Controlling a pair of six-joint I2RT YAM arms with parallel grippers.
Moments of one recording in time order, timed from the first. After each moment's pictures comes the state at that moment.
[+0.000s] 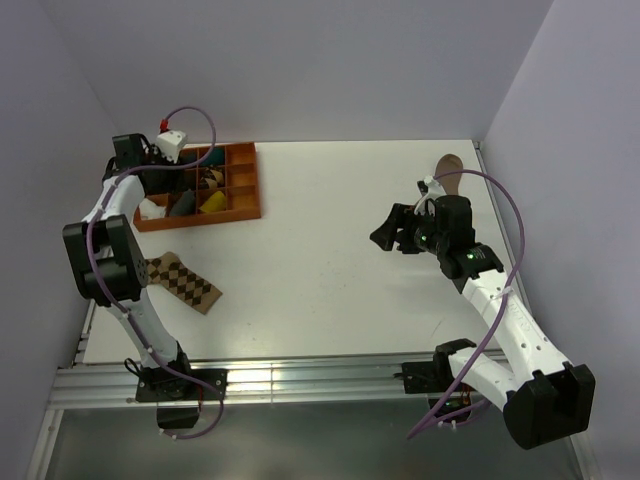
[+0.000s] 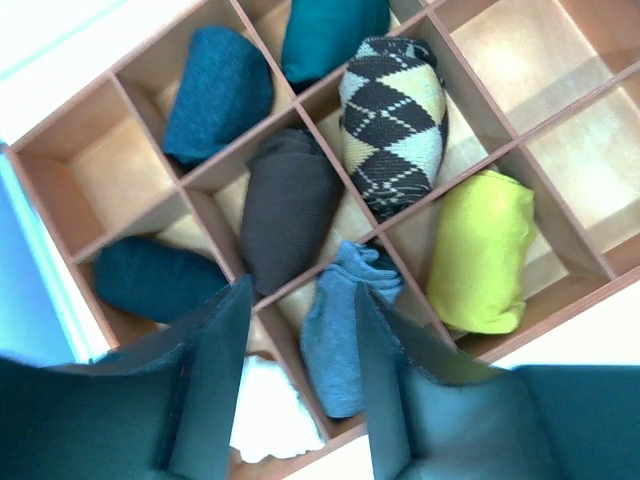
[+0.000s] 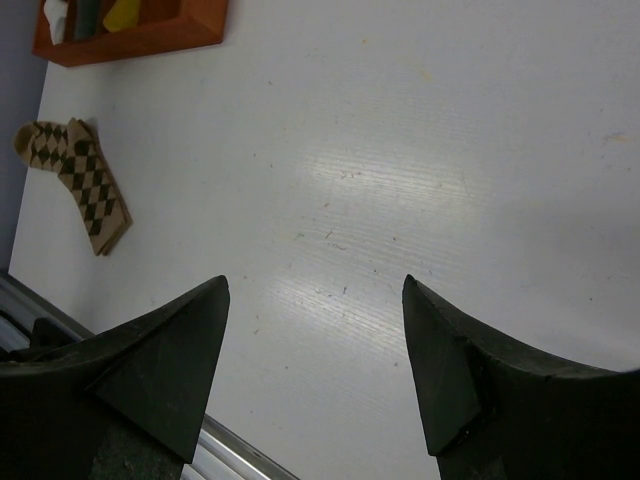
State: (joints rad) left arm 0.21 1.90 1.49 -0.29 0.40 0.55; right arm 0.21 0.97 0.79 -0.37 -0.35 0.40
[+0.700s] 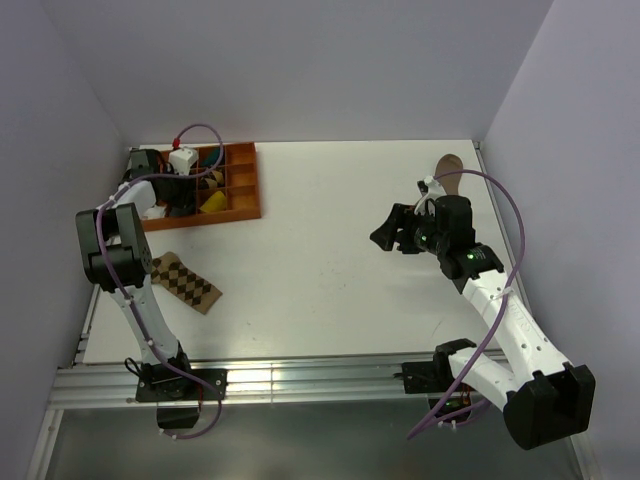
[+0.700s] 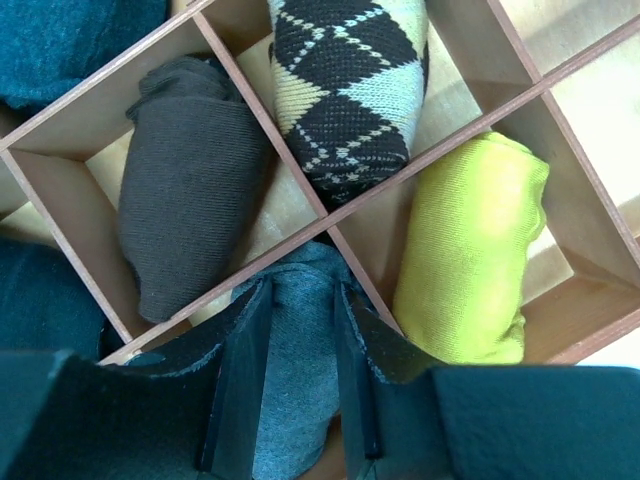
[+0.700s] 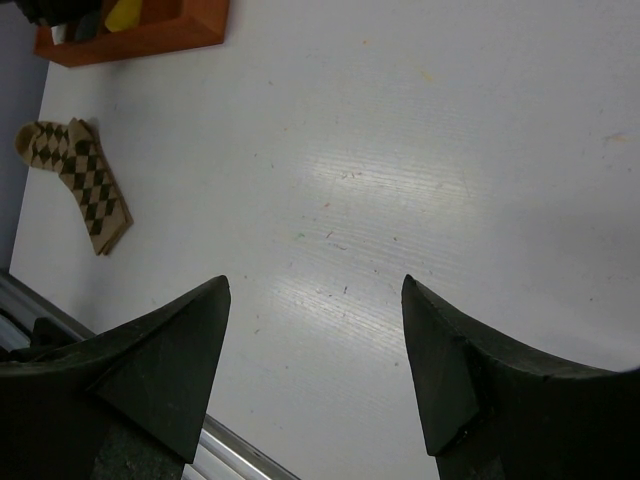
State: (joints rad) left arm 0.19 2.04 1.45 -0.26 0.42 0.49; right arm 0.21 0.97 0.79 -0.37 -0.35 0.40
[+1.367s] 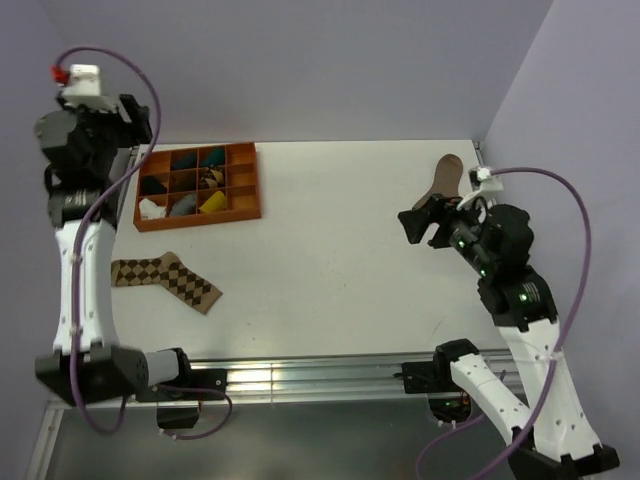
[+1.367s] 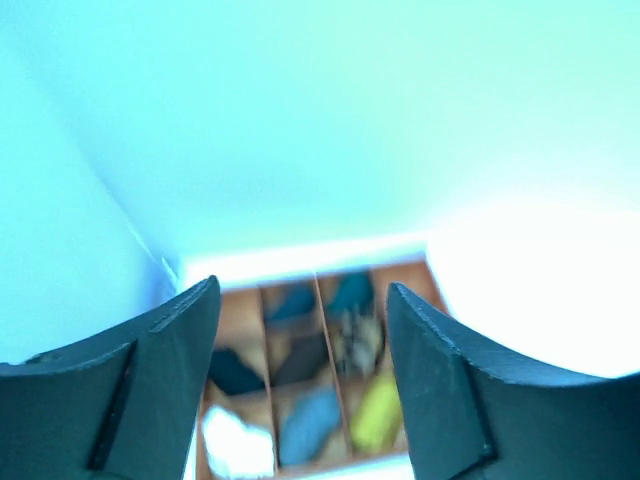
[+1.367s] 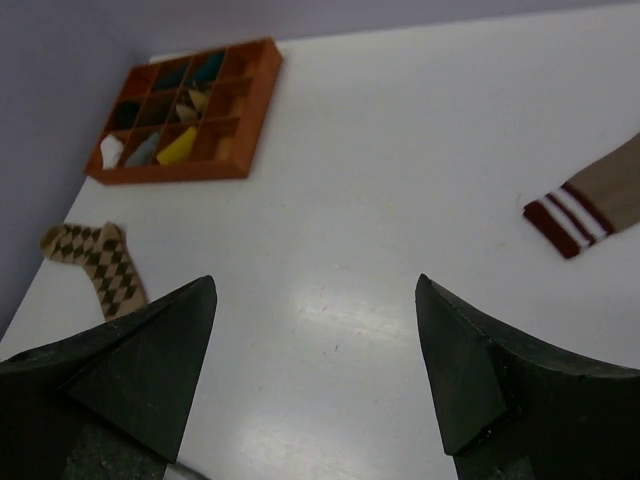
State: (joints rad) left arm 0.18 1.37 1.46 -0.14 0.26 0.05; right arm 0.21 0.73 1.00 -0.55 -0.21 0.36
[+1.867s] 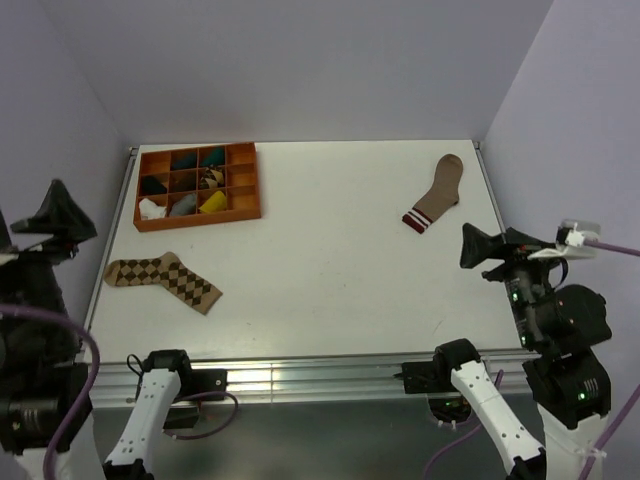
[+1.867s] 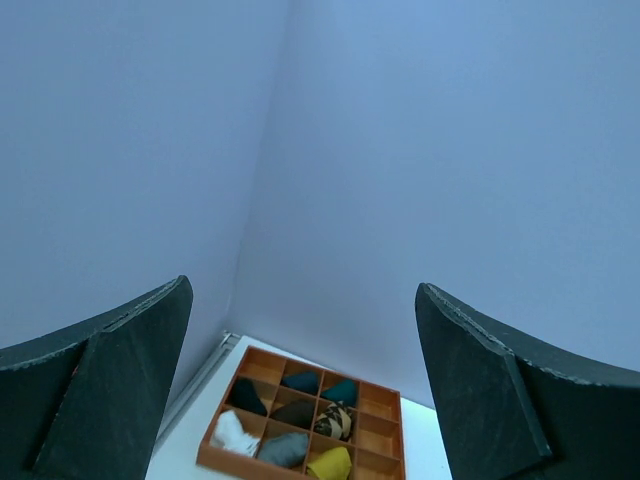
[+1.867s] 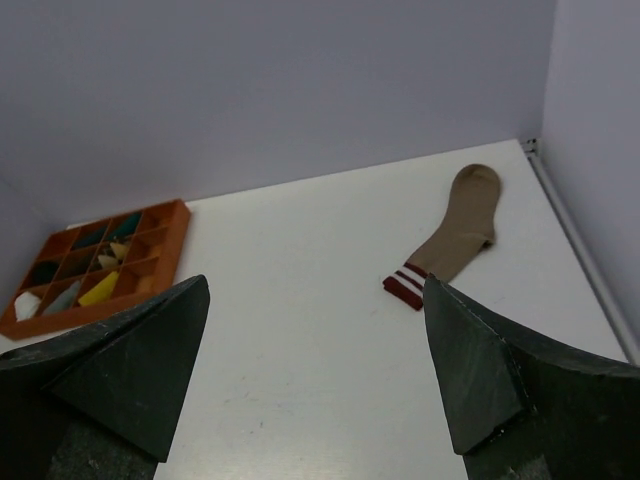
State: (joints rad) left arm 0.04 0.58 1.47 -0.42 -0.29 -0.16; right arm 0.25 0.44 1.19 -0.72 0.21 0.27
